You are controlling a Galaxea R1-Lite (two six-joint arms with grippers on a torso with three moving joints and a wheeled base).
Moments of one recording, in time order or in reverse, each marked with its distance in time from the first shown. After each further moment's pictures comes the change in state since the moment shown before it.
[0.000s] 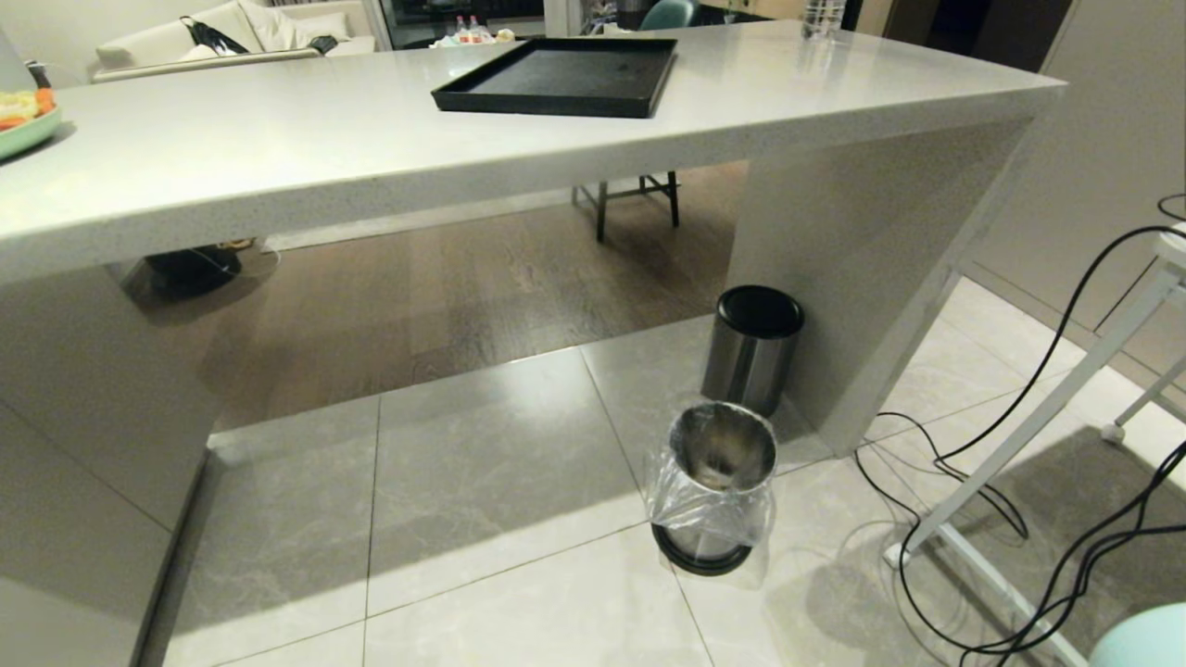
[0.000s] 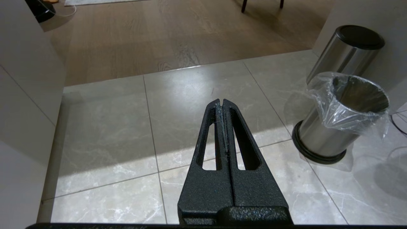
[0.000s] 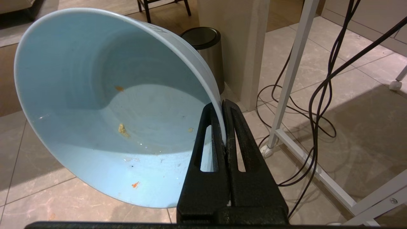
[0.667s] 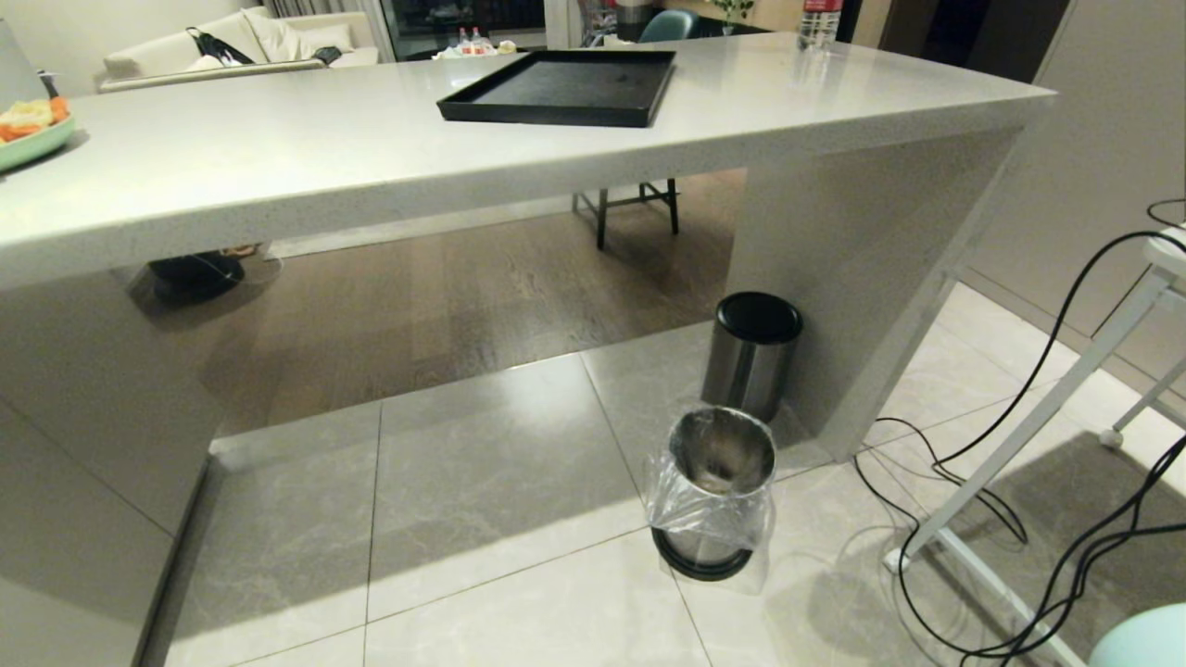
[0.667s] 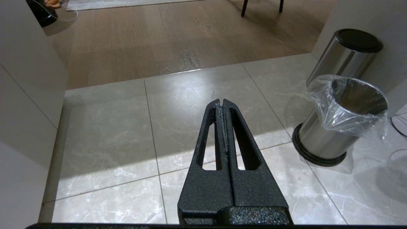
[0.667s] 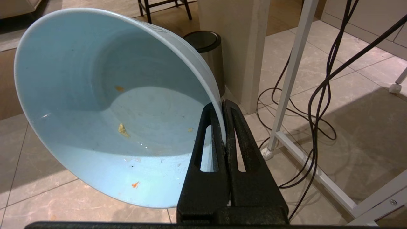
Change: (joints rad) left arm 0.000 0.000 0.000 0.000 0.000 0.003; right arm 0.000 0.000 0.000 0.000 0.000 0.000
